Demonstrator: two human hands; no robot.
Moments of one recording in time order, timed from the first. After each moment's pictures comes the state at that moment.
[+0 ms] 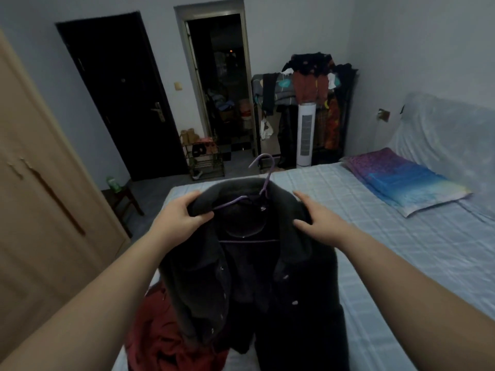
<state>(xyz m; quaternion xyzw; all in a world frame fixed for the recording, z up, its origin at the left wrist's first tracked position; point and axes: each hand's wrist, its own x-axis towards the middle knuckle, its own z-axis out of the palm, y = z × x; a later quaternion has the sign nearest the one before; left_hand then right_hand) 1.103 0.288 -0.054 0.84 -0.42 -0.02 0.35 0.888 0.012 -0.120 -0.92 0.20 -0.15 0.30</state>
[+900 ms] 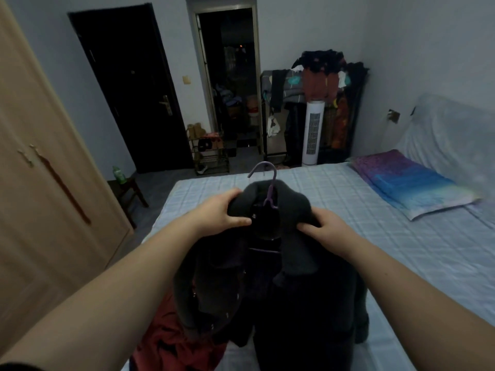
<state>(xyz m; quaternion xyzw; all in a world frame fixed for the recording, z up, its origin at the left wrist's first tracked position) 1.076 0.243 -0.052 0.83 -0.49 -0.14 0.23 0.870 0.041 -0.118 -0.86 0.17 -0.19 0.44</state>
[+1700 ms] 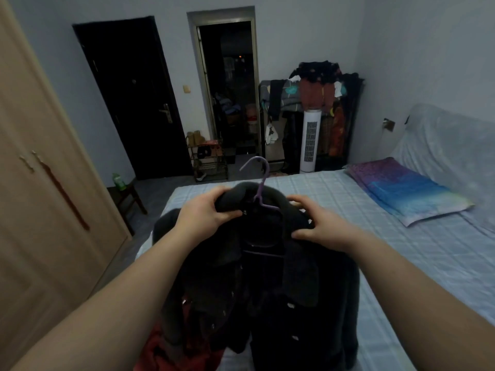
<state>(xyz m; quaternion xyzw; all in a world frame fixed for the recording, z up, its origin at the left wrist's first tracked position) 1.061 0.263 -0.047 0.83 -0.45 0.03 0.33 0.858 0.049 -0.075 -0.89 0.11 -0.11 0.42</state>
